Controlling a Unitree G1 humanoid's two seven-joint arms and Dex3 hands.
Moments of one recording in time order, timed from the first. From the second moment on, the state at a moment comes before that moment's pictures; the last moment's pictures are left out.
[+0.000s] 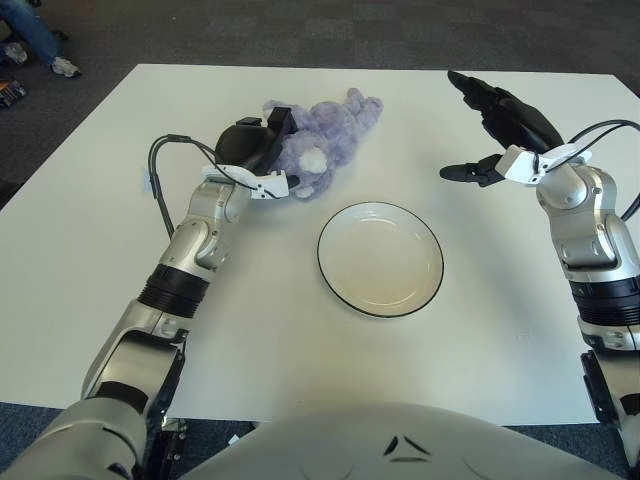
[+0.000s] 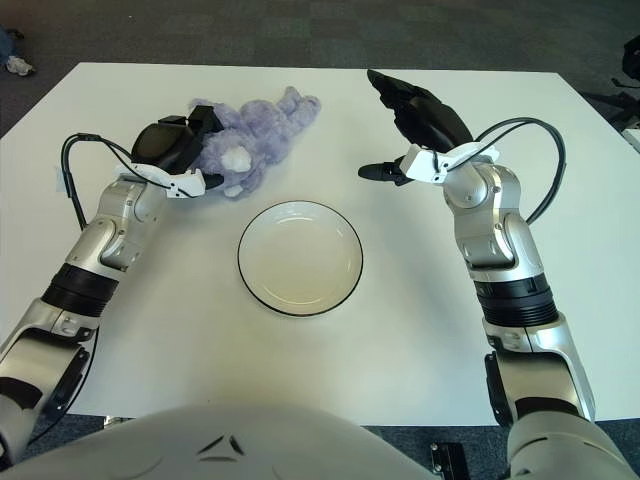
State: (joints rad) left arm -0.46 0.39 -0.27 0.14 0.89 0.00 -0.01; right arm -0.45 -0.59 0.09 -0.12 -0.51 0.07 0.33
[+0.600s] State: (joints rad) left arm -0.47 0.37 -0.27 0.25 0.74 -0.21 0.13; right arm -0.54 -0.61 0.15 -0.01 -0.56 -0.02 0.33
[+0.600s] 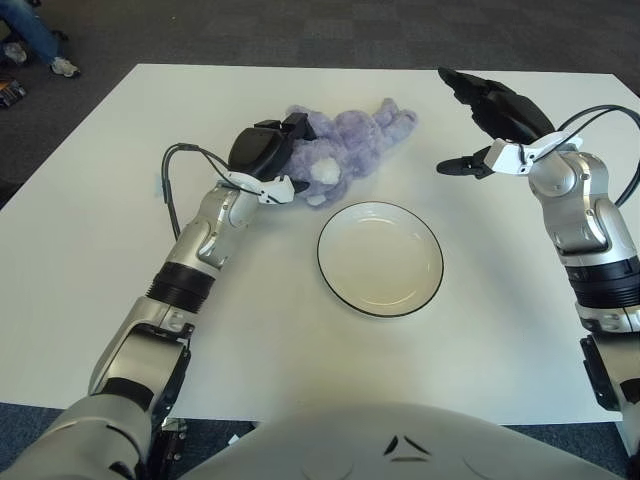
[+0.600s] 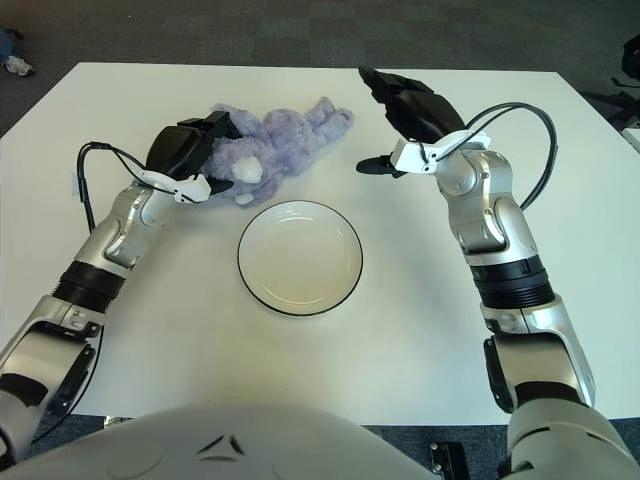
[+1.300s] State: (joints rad) left arm -0.48 0.35 -0.29 0.25 0.69 -0.27 0.12; right arm -0.65 -0.59 0.19 0.23 -0.53 -0.24 0.32
